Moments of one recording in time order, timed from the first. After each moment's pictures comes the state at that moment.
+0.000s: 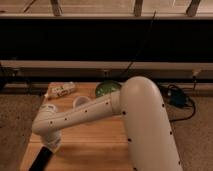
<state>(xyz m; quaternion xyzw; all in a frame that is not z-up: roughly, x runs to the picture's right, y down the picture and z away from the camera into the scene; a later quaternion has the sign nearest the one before) -0.274 0.317 0.747 -0.33 -0.25 -0.41 0.81</state>
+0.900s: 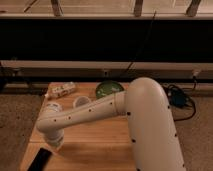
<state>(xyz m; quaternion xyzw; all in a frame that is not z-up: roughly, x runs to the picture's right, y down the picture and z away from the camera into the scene) -0.265 0.310 0.751 -0.33 -0.26 -0.40 0.81</state>
